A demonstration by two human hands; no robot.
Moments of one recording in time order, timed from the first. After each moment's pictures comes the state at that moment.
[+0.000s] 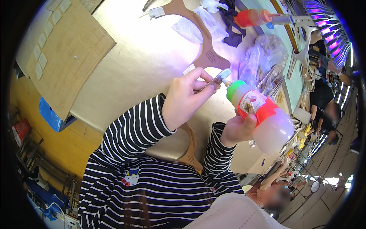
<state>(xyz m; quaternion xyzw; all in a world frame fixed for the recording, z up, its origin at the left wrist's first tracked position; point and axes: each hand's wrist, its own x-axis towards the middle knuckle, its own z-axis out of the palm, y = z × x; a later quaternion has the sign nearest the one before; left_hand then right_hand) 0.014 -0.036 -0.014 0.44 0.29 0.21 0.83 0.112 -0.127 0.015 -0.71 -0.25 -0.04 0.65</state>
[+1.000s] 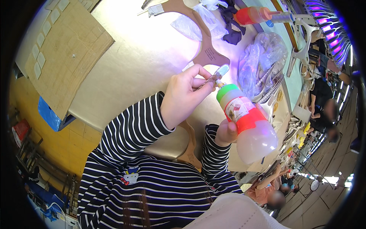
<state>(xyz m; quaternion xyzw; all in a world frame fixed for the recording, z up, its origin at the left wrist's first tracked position) 0.012 -0.035 -0.011 0.41 0.30 0.19 0.84 0.127 -0.167 0.007 -0.72 -0.52 -0.13 0.44</state>
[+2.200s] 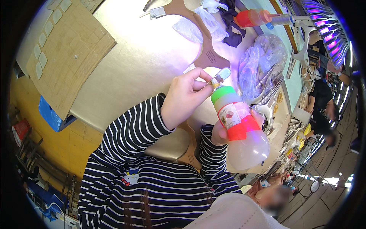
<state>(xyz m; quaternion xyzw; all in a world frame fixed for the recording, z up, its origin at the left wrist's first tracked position) 0.015 -0.039 -0.018 0.41 0.30 0.24 0.83 0.115 -0.160 -0.003 -0.73 -0.51 -0.24 0.38</state>
